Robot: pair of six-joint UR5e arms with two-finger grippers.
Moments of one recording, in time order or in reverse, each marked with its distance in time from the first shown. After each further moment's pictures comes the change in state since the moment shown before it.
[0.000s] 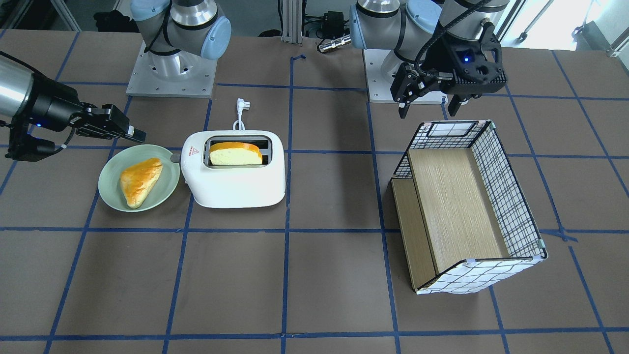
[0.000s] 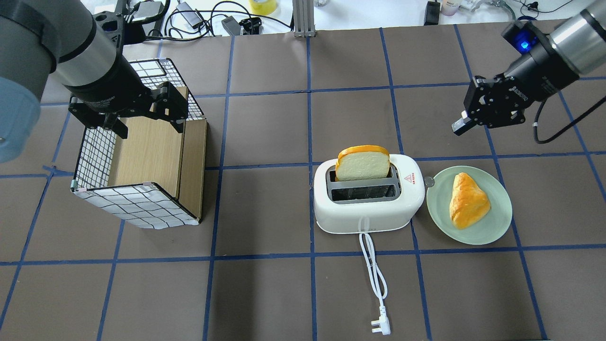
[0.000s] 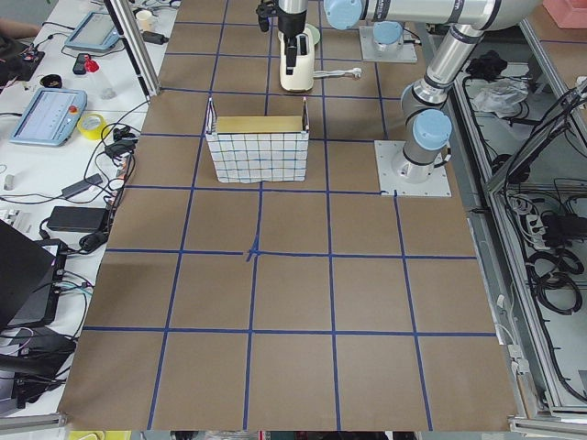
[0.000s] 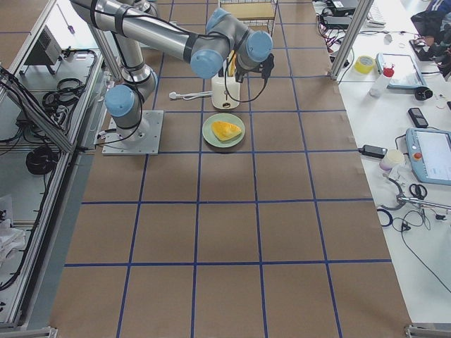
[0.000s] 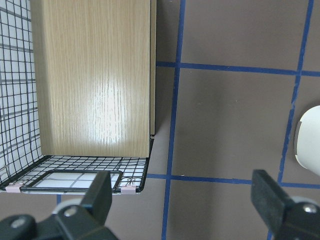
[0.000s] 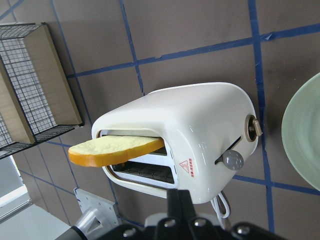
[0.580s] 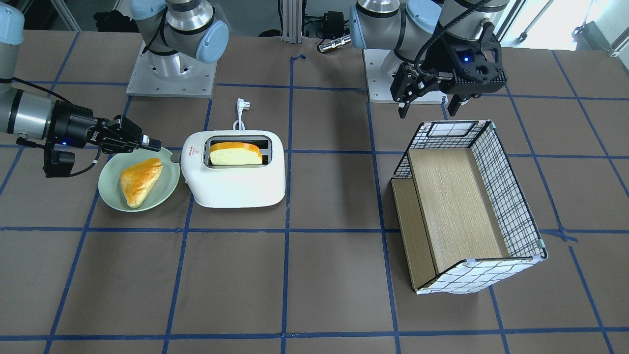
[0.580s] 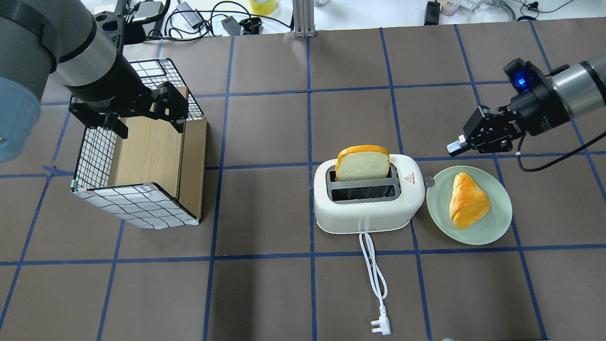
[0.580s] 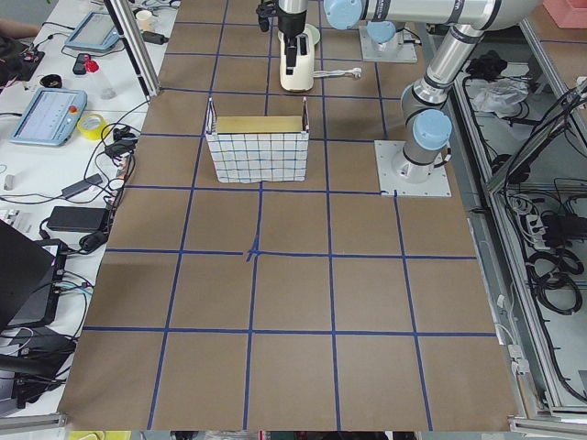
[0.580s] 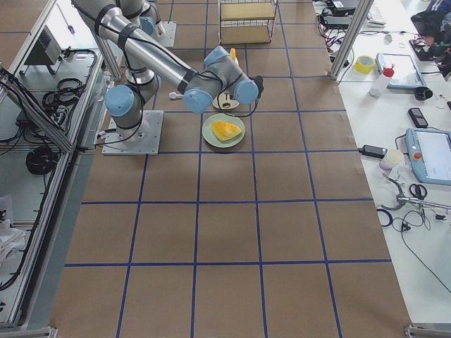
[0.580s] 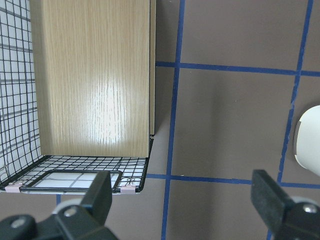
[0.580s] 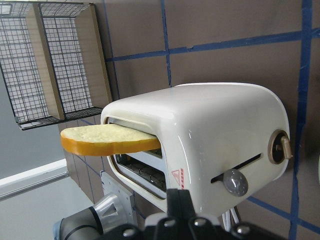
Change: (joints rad) left arm 0.000 0.000 0.000 0.000 0.000 0.000; right arm -0.074 0.051 0.165 0.003 0.146 -0.337
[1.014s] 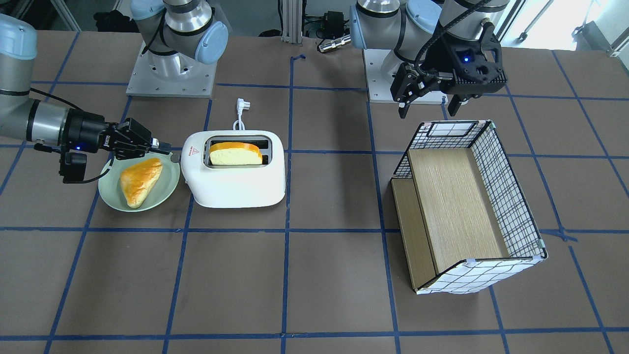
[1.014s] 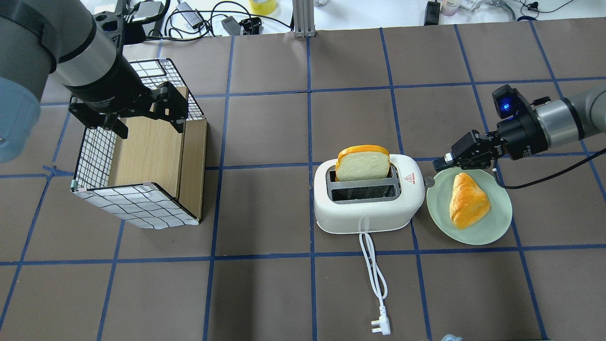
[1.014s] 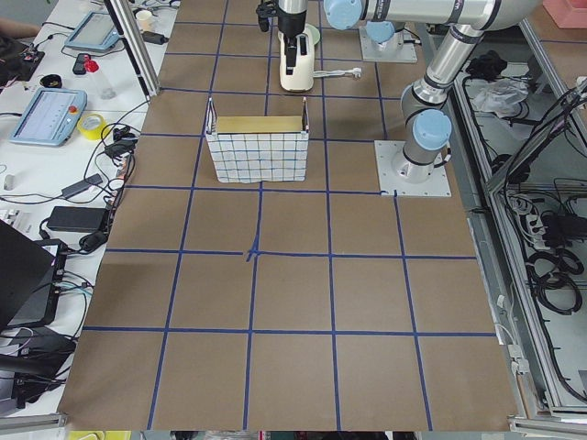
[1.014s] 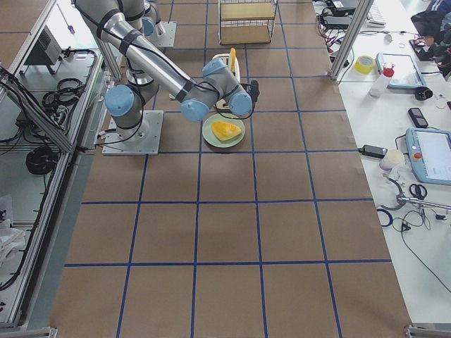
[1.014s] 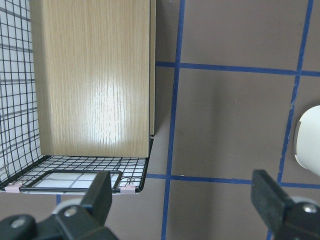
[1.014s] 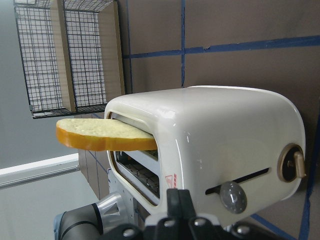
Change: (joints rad) left arm 0.000 0.000 0.000 0.000 0.001 0.000; right arm -0.017 0.026 0.056 -0.012 0.045 -0.130
